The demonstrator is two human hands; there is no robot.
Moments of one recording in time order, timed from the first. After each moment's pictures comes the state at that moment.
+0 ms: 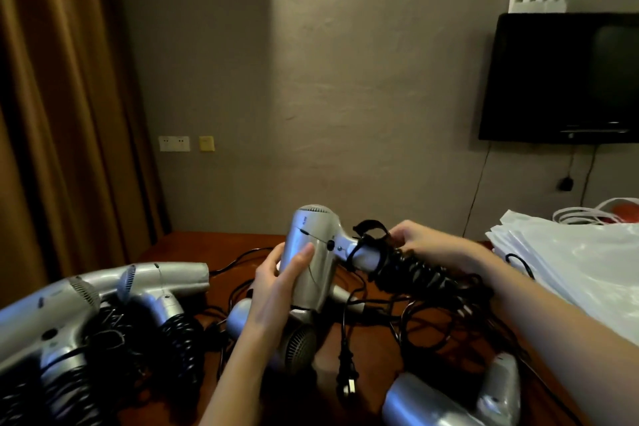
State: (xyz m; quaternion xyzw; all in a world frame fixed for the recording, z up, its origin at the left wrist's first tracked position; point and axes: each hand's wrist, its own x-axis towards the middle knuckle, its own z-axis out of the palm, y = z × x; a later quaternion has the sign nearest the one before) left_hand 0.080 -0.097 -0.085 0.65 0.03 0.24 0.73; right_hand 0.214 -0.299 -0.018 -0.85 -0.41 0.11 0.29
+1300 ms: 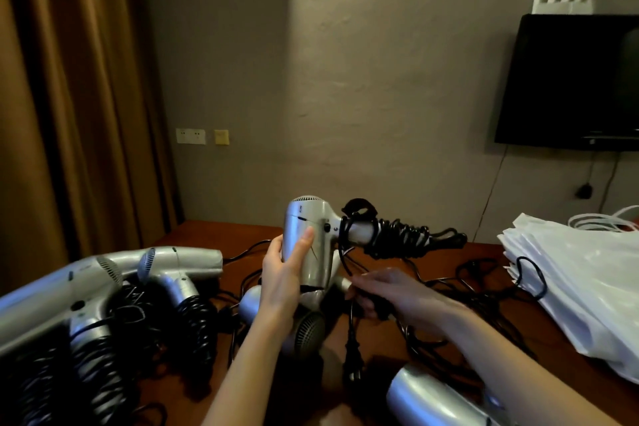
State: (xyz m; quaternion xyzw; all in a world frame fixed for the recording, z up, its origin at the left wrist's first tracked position) left_hand 0.078 -0.101 -0.081 0.60 0.09 0.28 0.74; right_hand 0.147 -0.270 -0.074 -0.73 -0.32 0.27 0.55
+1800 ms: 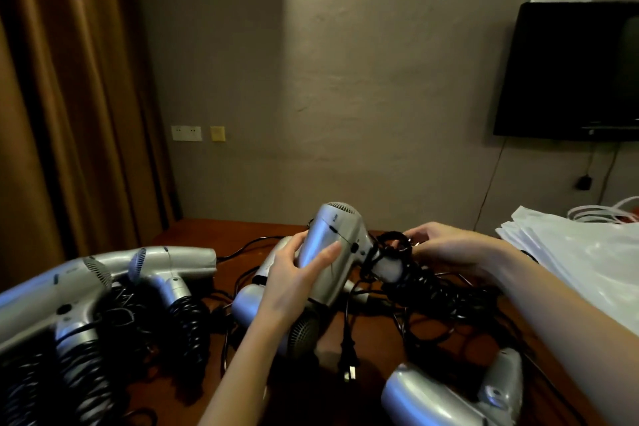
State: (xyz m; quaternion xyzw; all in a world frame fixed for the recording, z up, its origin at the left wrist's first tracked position) left_hand 0.085 -0.102 -0.087 0.74 0.03 0.26 0.63; right_hand 0.200 -0.318 -0.019 -0.82 -0.29 0.23 0.43
